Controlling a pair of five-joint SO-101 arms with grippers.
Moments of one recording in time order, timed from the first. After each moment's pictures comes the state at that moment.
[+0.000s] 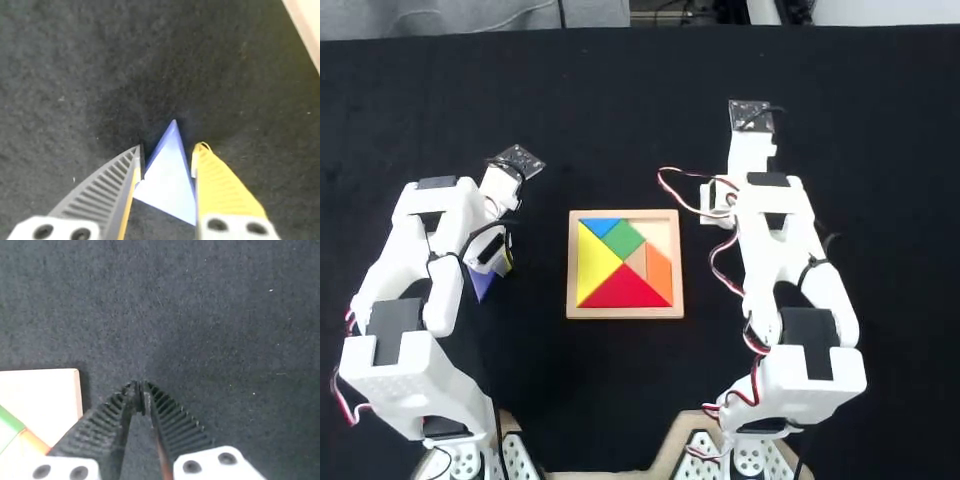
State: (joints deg) left arm -12.4 13.0 23.3 57.7 -44.0; right arm 1.9 6.6 26.0 45.1 0.3
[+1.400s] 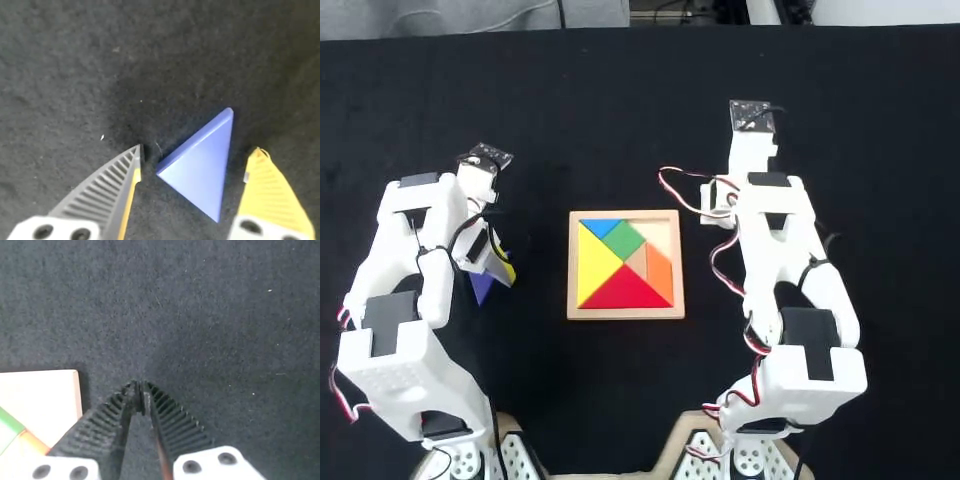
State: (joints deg) left arm -15.6 14.0 21.1 62.7 -33.8; right arm 2.0 6.6 26.0 45.1 0.3
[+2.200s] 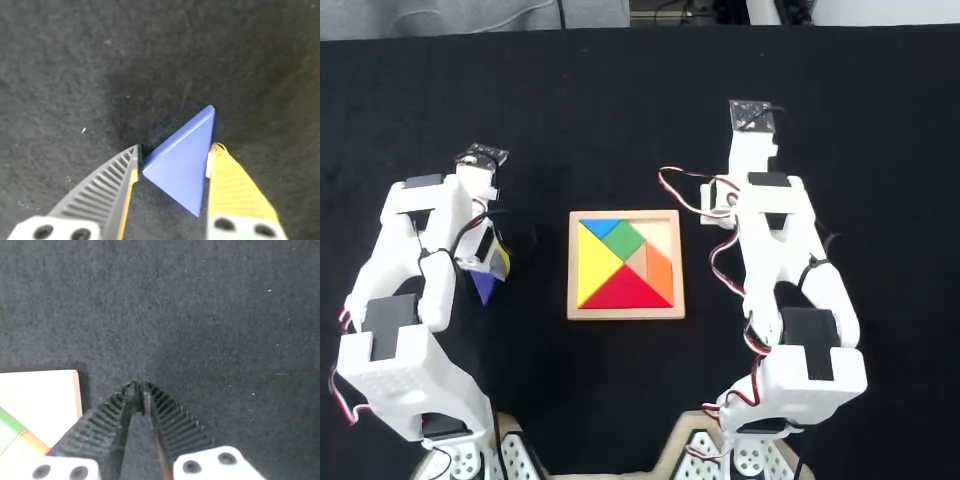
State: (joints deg) left arm -14.7 13.7 22.2 63.3 -25.5; right arm 2.0 6.6 26.0 45.1 0.3
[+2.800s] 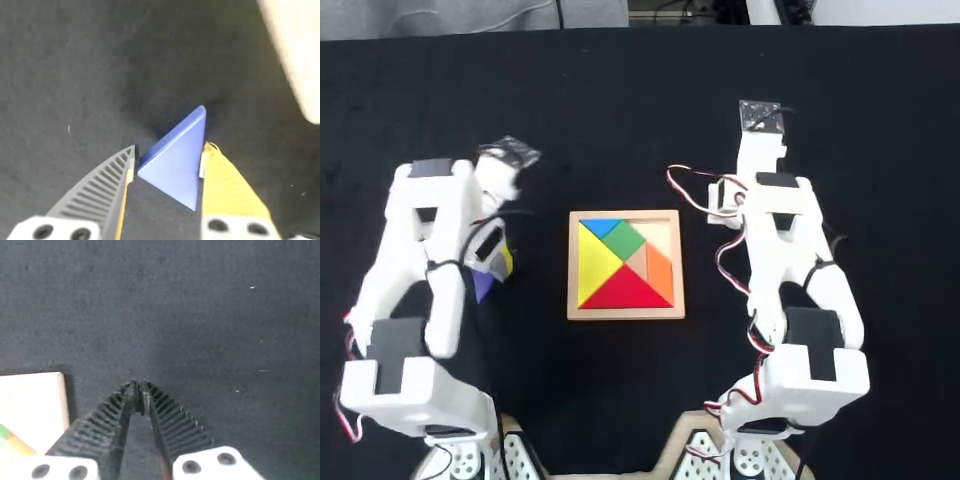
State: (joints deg) left arm -8.0 3.2 17.9 76.3 -39.8; right arm 4.8 6.6 26.0 45.1 0.4
